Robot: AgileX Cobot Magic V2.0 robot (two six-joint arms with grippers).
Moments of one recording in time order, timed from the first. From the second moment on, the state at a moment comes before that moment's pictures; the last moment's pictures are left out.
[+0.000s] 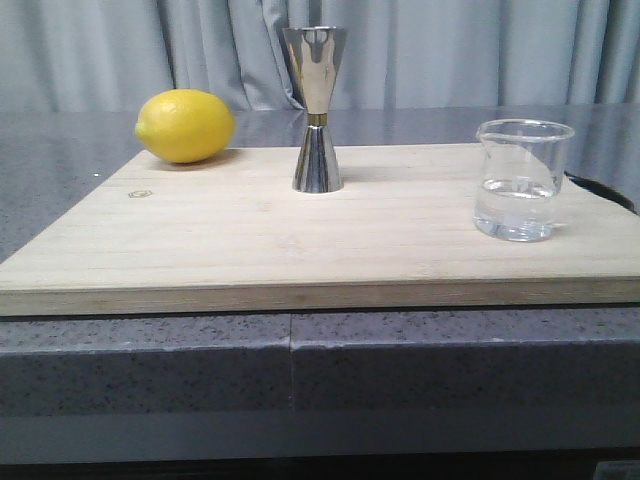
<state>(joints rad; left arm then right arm) -0.03 0.32 -0.51 -0.09 0.30 0.03 -0.05 0.30 -0.56 -0.07 0.35 -0.05</state>
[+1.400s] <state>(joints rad) -0.03 0.34 -0.55 -0.03 0.35 0.03 -0.05 0.33 -0.57 -0.06 0.42 -0.05</state>
